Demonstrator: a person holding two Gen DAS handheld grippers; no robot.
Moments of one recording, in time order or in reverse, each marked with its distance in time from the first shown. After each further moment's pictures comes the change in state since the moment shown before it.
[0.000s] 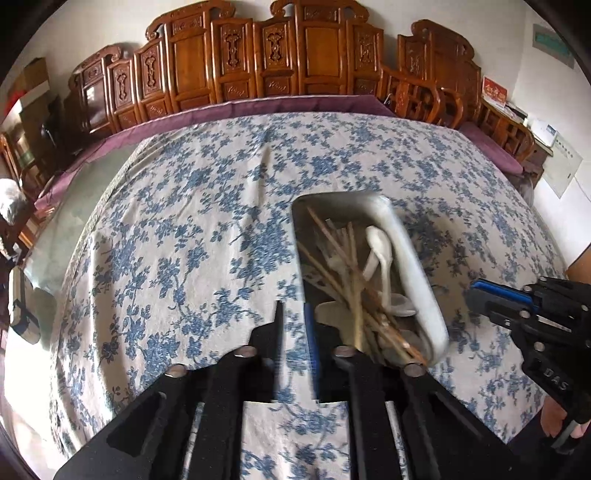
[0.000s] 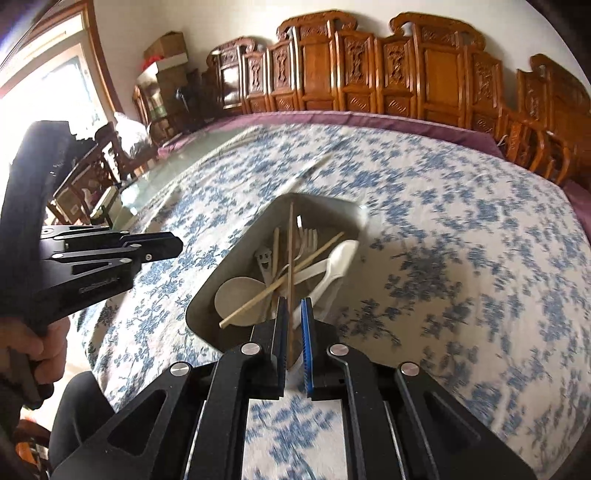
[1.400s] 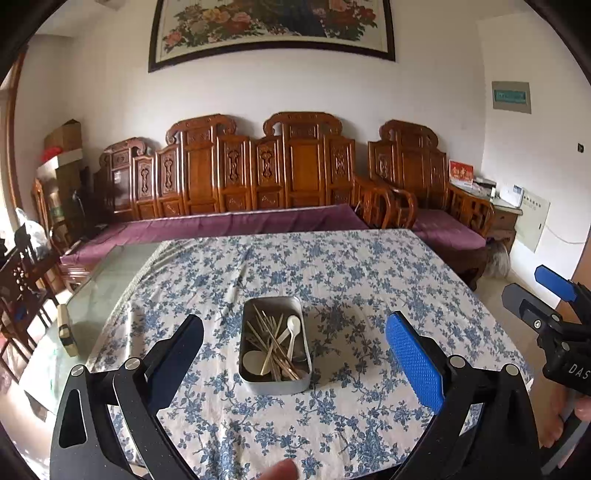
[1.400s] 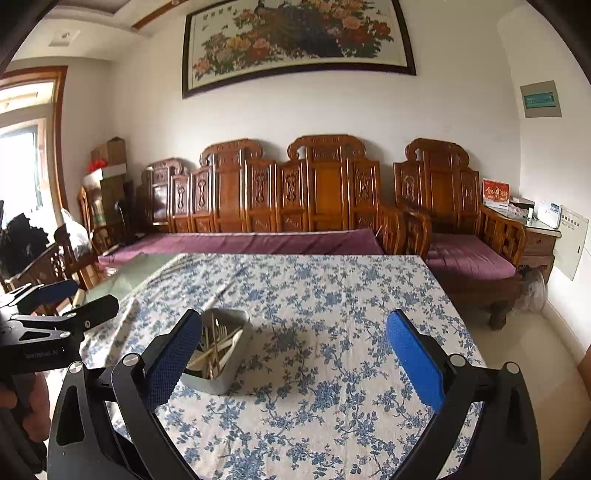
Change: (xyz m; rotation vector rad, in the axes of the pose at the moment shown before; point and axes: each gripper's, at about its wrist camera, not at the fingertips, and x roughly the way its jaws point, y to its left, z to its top) left arm -0.225 -0.107 -0.038 -0.009 -0.429 0.023; right arm -0.275 -0.004 -0.051 0.108 -0.463 -0.336
